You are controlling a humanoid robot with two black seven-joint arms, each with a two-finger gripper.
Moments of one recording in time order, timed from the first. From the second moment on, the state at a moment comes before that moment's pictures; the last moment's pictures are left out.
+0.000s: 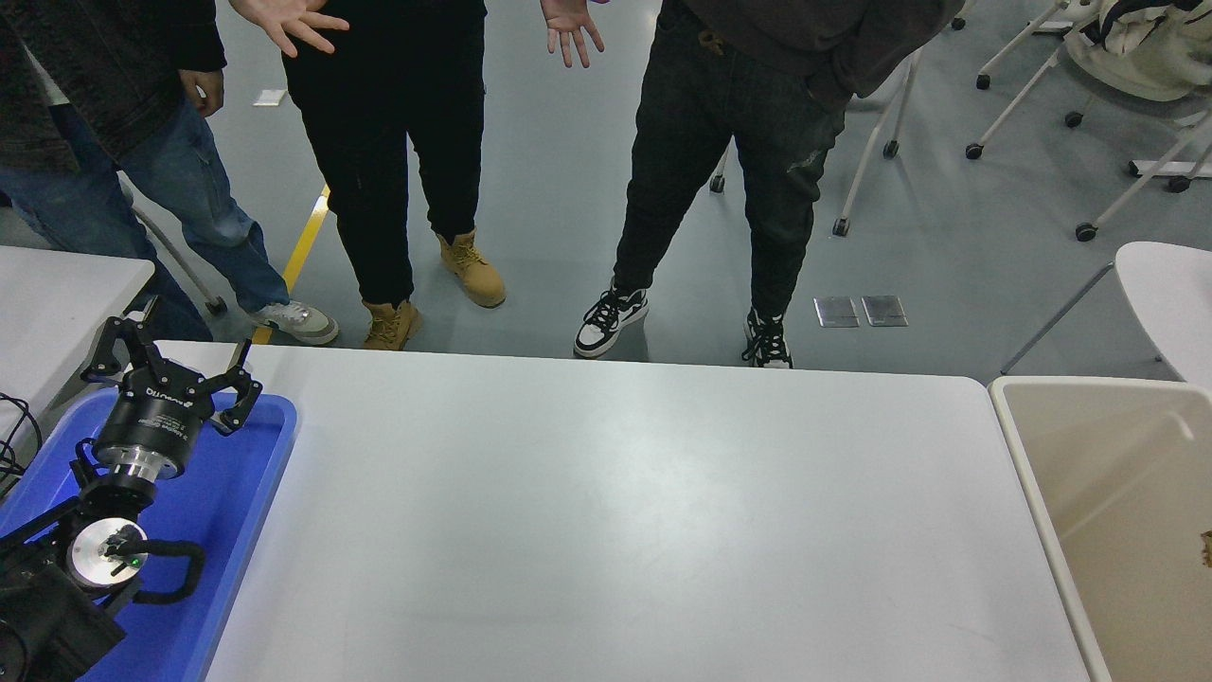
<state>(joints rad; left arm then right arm) -0.55 0.46 -0.62 -0.39 -0.23 -0.70 -0.58 0.59 -0.48 0.22 0.01 -0.11 0.05 0.01</state>
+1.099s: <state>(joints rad) -0.55 0.46 -0.62 -0.39 -0.23 -0.70 -0.58 0.61 -0.46 0.26 0.01 -0.10 0.06 0.01</state>
